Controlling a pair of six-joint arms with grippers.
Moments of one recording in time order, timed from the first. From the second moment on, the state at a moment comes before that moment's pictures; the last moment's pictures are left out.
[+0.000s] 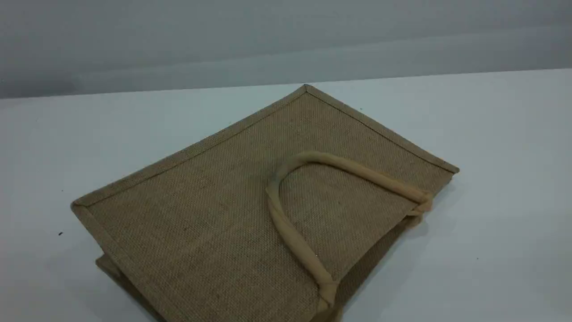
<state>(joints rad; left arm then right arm) -0.67 0.37 -0.61 -0.12 1.15 0.06 0.20 0.07 -0.50 0.07 1.07 -0.01</state>
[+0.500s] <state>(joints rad) -0.67 0.13 -0.50 -0.08 1.08 0.02 0.20 0.07 -0.50 0.07 1.07 -0.01</state>
